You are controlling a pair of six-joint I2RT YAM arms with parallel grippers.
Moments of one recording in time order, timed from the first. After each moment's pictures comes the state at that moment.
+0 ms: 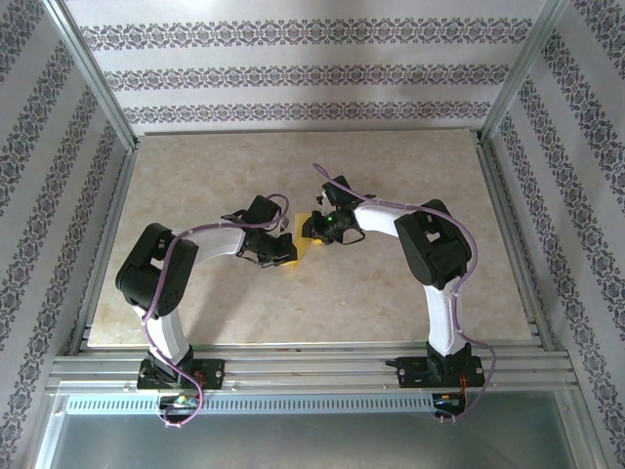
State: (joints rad) left arm -0.47 1.81 1.01 -0.33 0.49 -0.67; right arm 0.51 2.09 1.31 -0.30 -0.50 0.70
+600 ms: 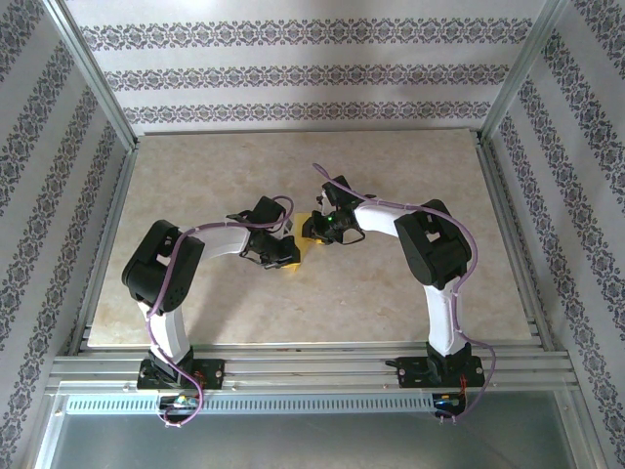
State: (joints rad) left arm -0.48 1.85 1.04 -0.36 0.48 -0.66; right arm 0.51 2.09 1.31 -0.30 -0.50 0.70
